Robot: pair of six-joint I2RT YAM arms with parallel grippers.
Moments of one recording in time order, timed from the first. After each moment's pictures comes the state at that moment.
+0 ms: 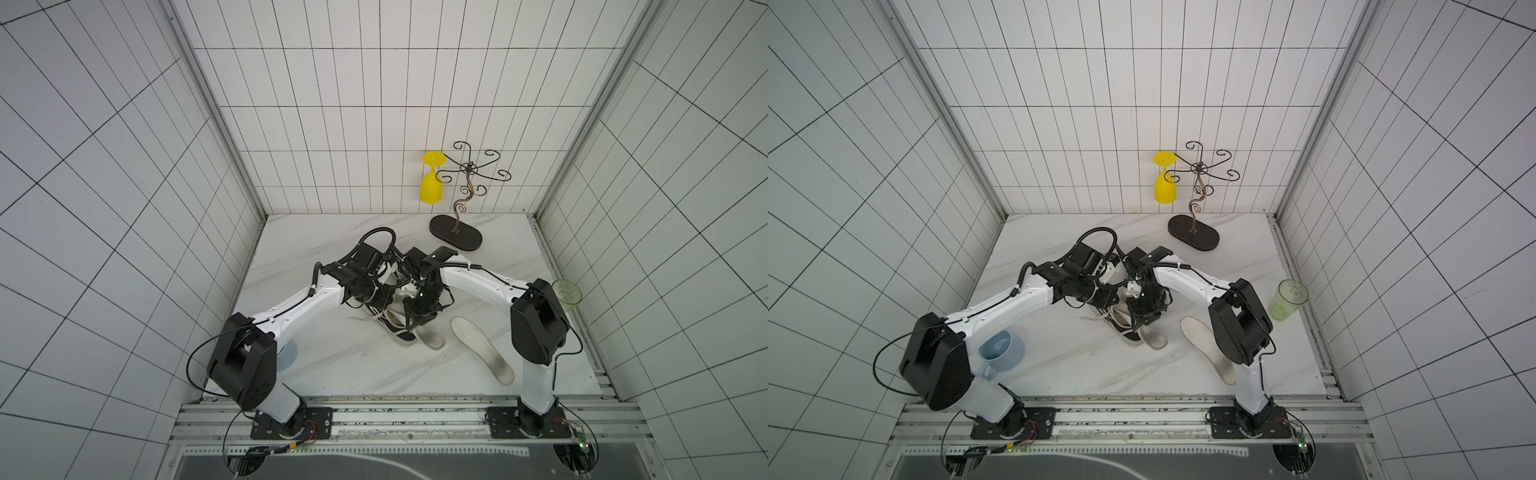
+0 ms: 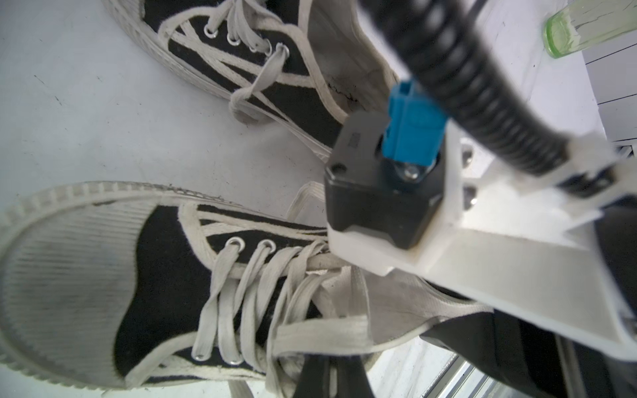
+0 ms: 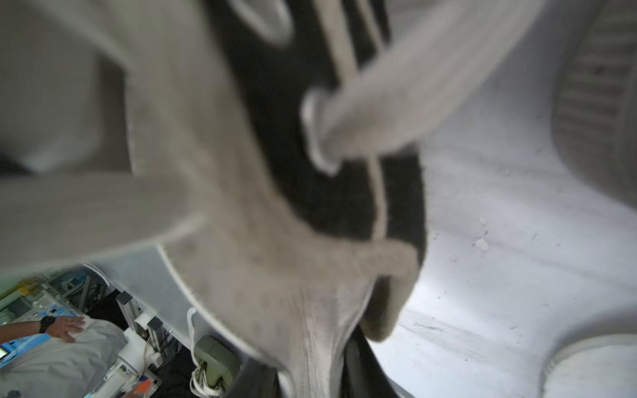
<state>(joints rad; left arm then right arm) -0.59 1.55 1.17 -0.69 0.34 -0.19 0.72 1.95 1.60 -1.20 -0.42 0.19</state>
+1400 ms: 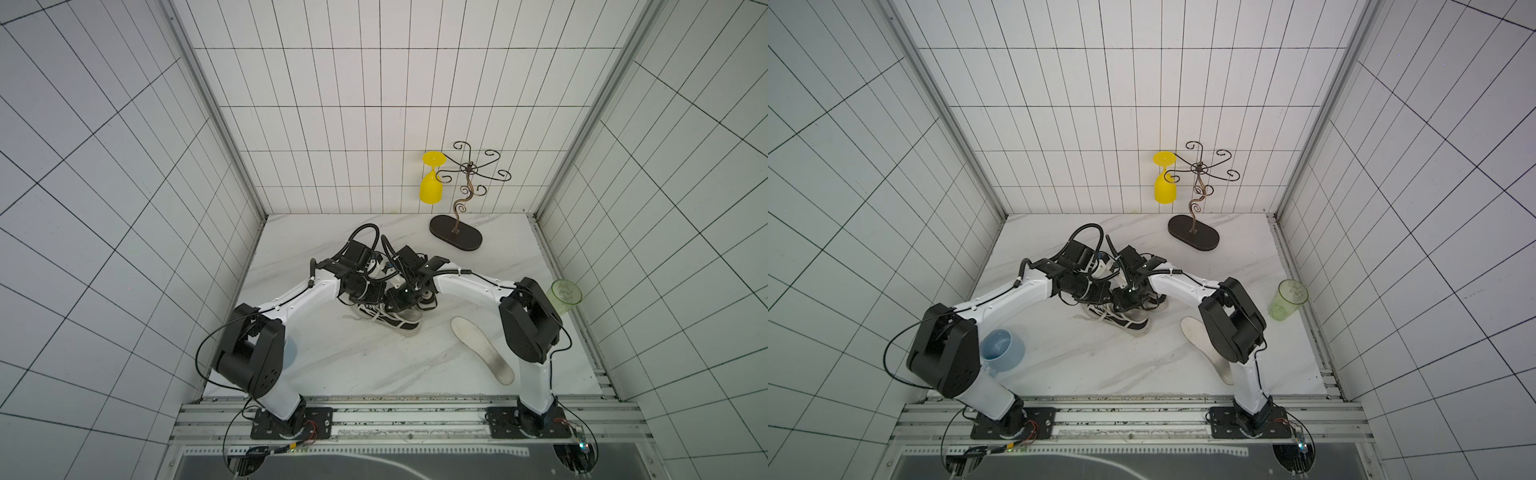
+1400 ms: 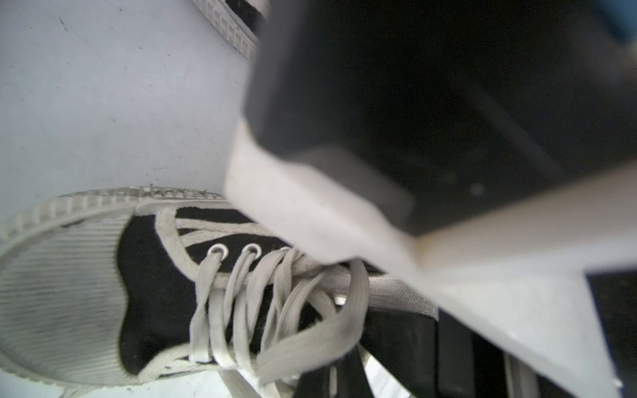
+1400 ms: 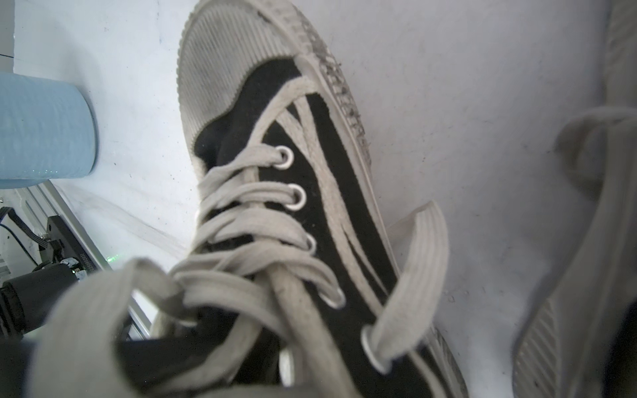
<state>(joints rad) -0.48 1.60 1.15 -0.67 0.44 -0.29 0.77 1.98 1.49 -0.66 -0.36 0.25</state>
